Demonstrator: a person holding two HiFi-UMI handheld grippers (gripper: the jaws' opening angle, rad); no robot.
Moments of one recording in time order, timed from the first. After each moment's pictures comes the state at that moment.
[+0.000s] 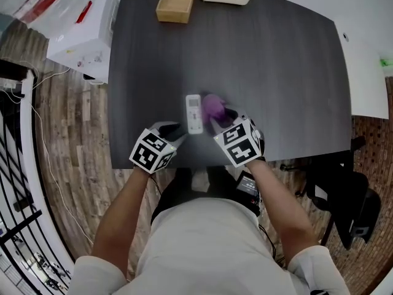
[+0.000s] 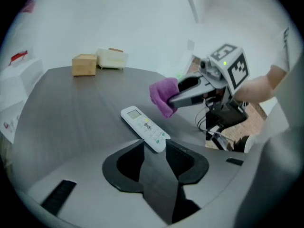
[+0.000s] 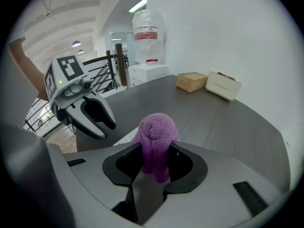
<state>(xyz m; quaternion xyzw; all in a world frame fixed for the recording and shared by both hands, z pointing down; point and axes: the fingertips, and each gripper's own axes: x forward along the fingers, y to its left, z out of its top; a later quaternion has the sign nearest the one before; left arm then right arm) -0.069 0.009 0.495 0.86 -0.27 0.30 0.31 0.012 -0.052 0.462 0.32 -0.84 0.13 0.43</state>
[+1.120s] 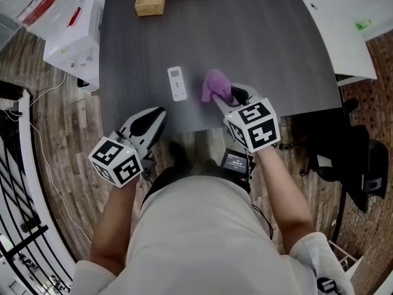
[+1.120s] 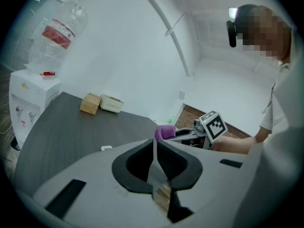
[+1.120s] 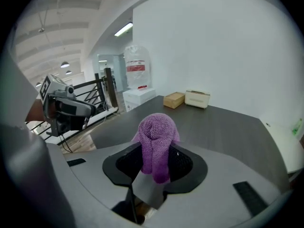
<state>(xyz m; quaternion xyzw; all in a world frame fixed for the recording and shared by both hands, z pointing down) -0.074 0.075 0.316 0.90 -0.34 0.02 0.28 0.066 0.022 0.350 0.42 -0.84 0.14 0.31</state>
